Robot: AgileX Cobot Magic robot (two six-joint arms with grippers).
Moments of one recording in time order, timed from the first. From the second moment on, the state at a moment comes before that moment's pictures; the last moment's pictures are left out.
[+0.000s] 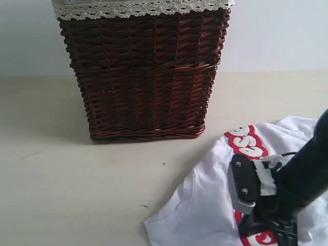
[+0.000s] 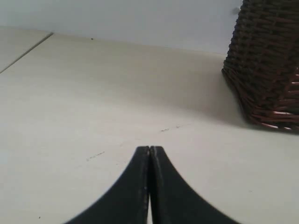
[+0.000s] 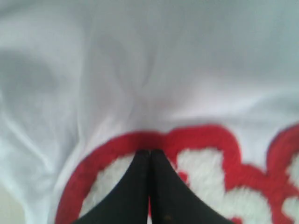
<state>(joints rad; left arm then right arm) 0.05 0.01 0.00 0.05 0.37 -0.13 0.28 1.69 -0.60 0.67 0.66 -1.72</state>
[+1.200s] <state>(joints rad) 0.05 0.01 0.00 0.05 0.37 -0.13 0.50 1.83 -0.75 -0.12 0.27 -0.82</state>
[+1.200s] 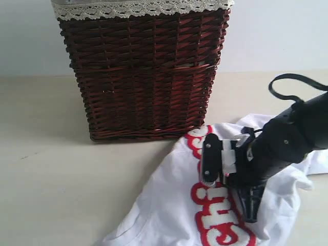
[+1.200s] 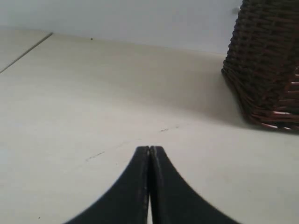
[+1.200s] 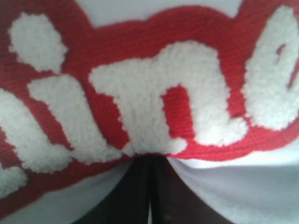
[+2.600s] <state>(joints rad) 0.05 0.01 0.00 0.05 0.37 -0.13 0.29 1.62 -0.59 0.27 0.46 -1.32</state>
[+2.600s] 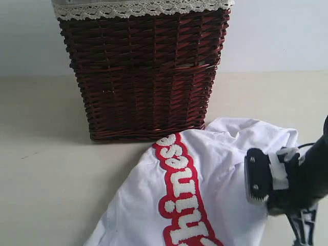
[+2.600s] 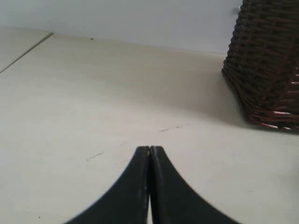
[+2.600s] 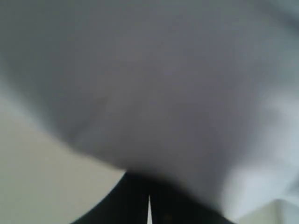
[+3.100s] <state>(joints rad) 0.05 0.01 0.00 0.05 0.37 -0.13 0.29 1.65 -0.71 0.49 0.03 -1.31</state>
